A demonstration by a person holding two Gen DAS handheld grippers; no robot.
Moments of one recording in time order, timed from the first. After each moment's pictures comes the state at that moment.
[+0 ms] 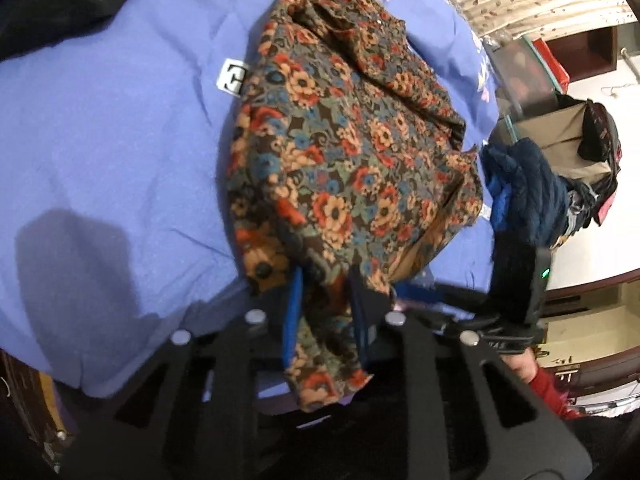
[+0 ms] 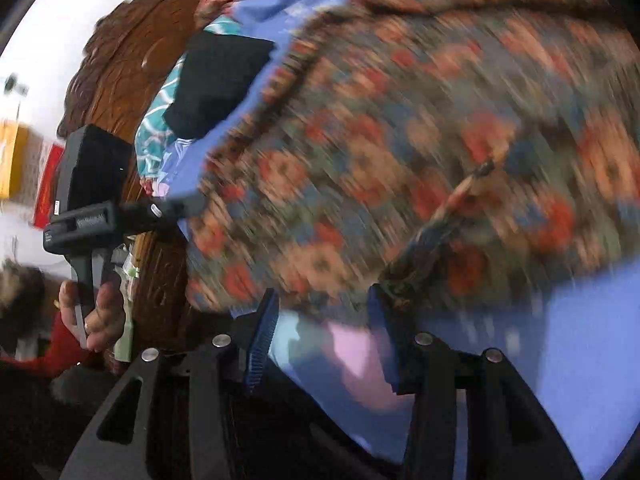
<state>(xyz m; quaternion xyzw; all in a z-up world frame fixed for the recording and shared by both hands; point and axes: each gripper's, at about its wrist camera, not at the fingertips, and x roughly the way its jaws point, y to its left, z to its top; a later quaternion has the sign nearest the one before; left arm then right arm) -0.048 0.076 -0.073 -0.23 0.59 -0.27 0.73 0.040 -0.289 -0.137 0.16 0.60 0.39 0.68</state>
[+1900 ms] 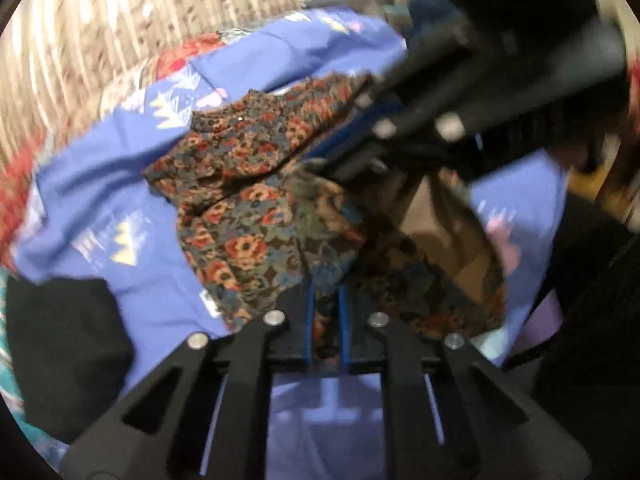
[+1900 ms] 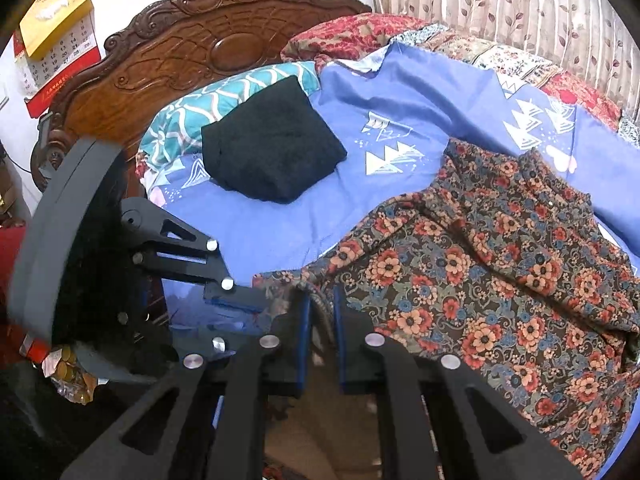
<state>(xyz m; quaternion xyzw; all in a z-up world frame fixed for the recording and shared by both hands) -0.070 0.014 -0.010 0.22 0.33 -0.38 0.84 0.075 -0.186 -0.013 -0.09 0.37 0.42 0.82</state>
